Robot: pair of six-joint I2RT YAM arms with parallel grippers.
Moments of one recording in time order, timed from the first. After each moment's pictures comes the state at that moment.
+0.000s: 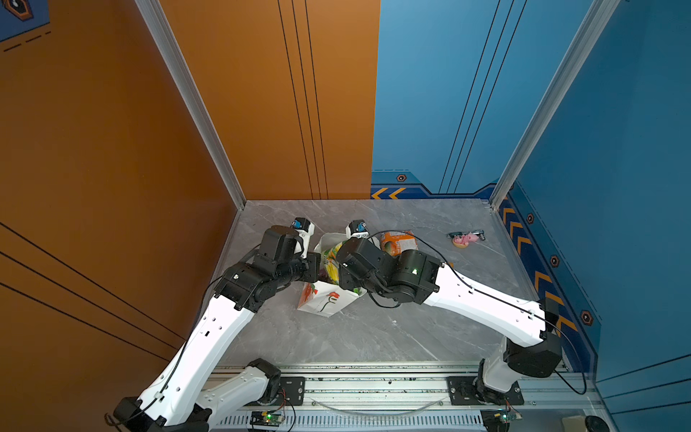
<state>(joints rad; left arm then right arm) -0.47 1.03 1.24 -0.91 0.06 -0.30 1.18 1.69 1.88 -0.98 0.40 0.78</state>
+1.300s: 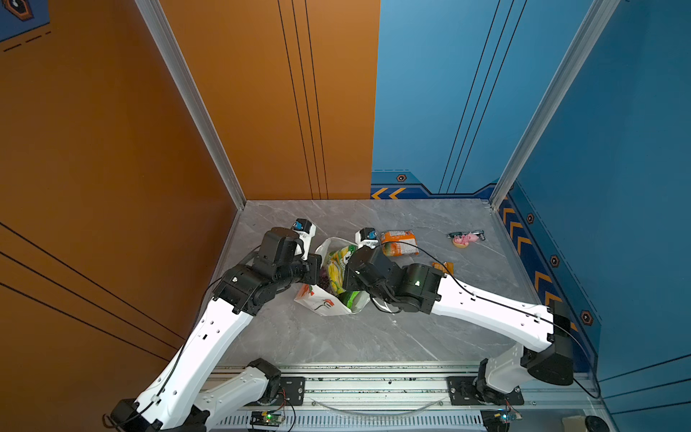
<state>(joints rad) -0.49 1.01 1.24 -0.91 0.05 -0.31 1.14 1.53 1.51 -0.63 0.41 0.90</state>
